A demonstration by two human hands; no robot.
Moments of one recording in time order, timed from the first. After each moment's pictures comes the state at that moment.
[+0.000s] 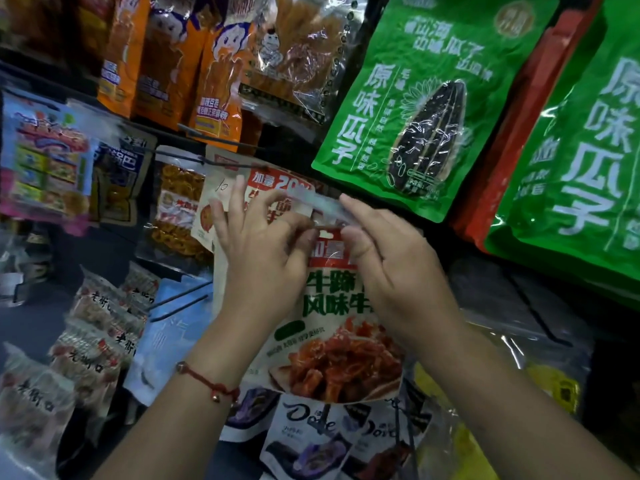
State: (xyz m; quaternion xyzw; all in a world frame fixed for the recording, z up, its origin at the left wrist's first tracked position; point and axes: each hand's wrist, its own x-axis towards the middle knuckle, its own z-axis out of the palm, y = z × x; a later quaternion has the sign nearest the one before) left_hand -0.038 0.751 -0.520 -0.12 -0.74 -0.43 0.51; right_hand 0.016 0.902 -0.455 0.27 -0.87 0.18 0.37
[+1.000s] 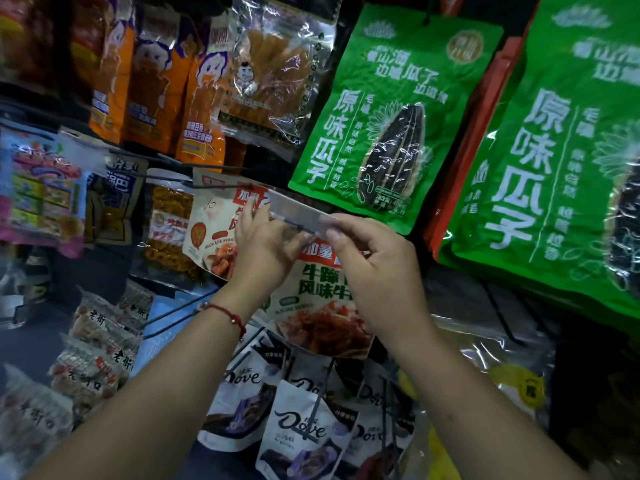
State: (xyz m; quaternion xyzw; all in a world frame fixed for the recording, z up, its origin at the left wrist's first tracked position) left_hand -0.085 0.769 -0.482 -0.07 -0.81 -0.47 0.35; right_hand 0.020 0.899 -0.442 0.24 -0.80 0.39 0.38
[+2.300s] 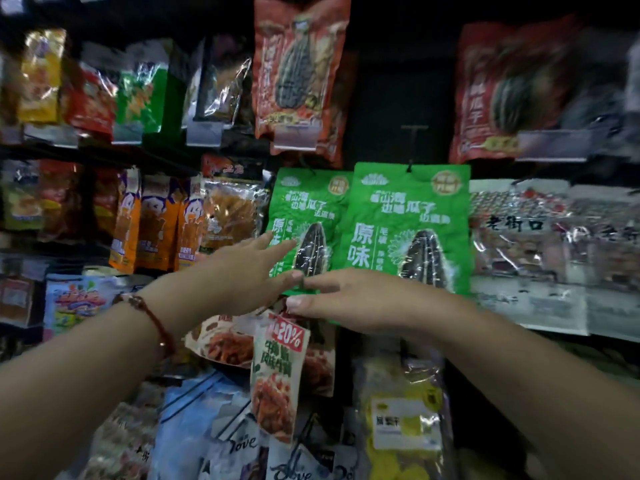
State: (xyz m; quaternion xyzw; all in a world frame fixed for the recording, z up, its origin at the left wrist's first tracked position) left_hand 0.115 0.753 -0.308 -0.21 -0.95 -0.03 0.21; right_hand 0.205 0.936 -0.291 0.17 -0.97 0.17 0.05
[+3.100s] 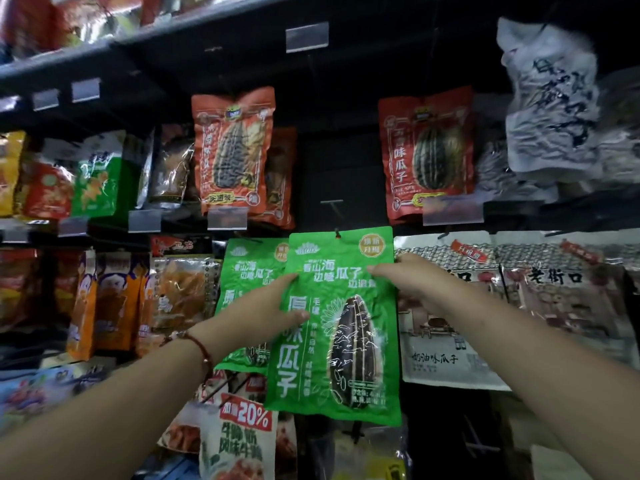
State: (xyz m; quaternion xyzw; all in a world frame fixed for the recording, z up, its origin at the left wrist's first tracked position) left_hand 0.105 0.868 -0.245 -0.25 -0.93 -0.19 0.20; right_hand 0.155 1.103 -0.204 -0.05 -0.85 0.46 0.24
